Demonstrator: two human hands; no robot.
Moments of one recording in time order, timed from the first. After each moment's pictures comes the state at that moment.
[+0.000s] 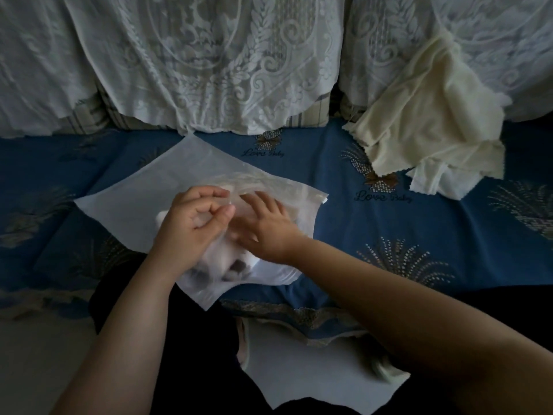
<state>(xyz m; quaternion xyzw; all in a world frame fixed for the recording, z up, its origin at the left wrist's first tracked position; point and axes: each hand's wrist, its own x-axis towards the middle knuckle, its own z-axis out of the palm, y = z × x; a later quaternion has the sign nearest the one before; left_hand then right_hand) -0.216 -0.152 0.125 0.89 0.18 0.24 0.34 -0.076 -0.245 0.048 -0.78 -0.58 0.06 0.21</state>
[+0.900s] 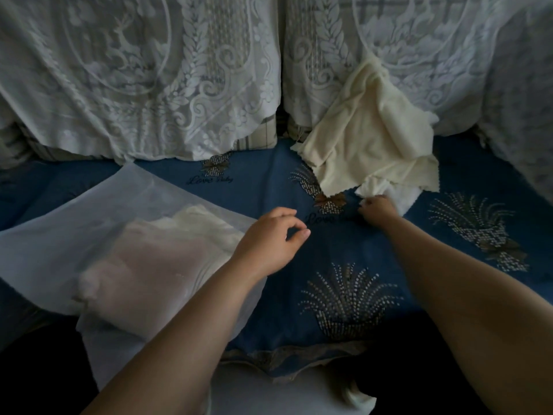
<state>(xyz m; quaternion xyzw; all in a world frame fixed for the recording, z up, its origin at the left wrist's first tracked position) -0.038 -0.254 0.087 0.95 0.09 0.05 0.29 0.185 -0.421 0.012 -0.97 -0.10 0.15 0.19</state>
